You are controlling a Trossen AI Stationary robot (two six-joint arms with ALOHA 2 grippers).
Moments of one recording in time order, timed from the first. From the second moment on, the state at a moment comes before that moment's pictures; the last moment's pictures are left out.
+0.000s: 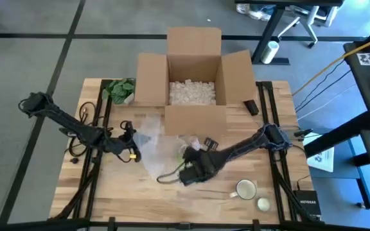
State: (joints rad) left arm -0.43 0.95 0.30 0.11 -0.72 -0.42; right arm 0.46 2.12 1.91 -1.34 0.44 0.94
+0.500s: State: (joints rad) left arm -0.43 0.95 0.30 0.11 -0.66 -0.42; right arm 0.72 1.82 1.44 -1.02 0.68 1.38
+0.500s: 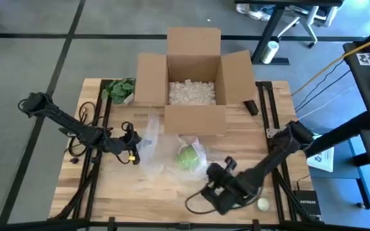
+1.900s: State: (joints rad) left arm -0.39 0.95 0.30 0.12 -0.61 -0.41; right arm 0.30 1.85 1.18 -0.04 0.15 0.57
